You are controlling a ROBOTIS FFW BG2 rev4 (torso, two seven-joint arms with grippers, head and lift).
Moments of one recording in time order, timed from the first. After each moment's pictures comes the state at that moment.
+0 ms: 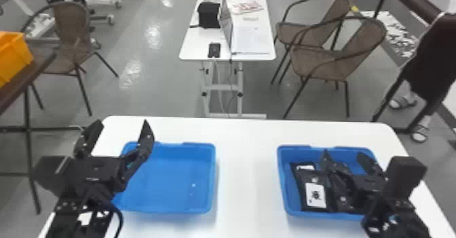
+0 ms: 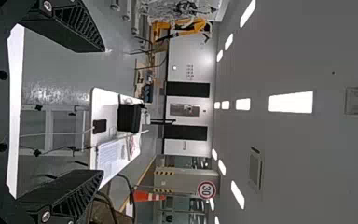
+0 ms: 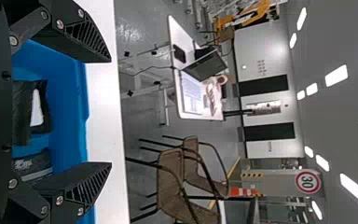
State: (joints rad) left arm 0.39 0.05 0.08 -1.92 0.12 -0.14 -0.08; right arm 0.28 -0.05 -0.11 -1.73 -0.16 0.18 0.14
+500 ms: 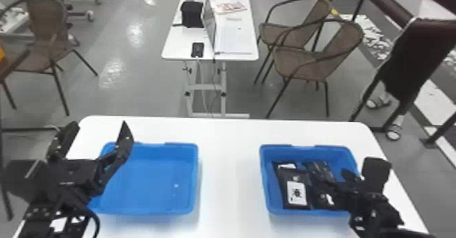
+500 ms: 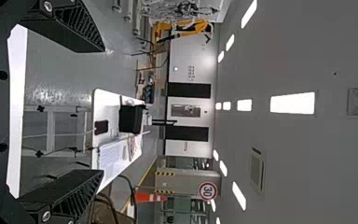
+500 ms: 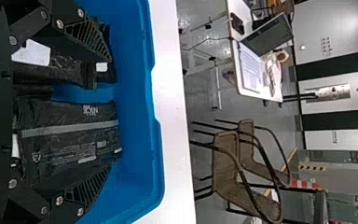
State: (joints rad) left arm 0.40 0.05 0.09 -1.92 0.12 -0.14 -0.08; right arm 0.10 -0.06 -0.23 -1.42 -0.07 0.28 0.25
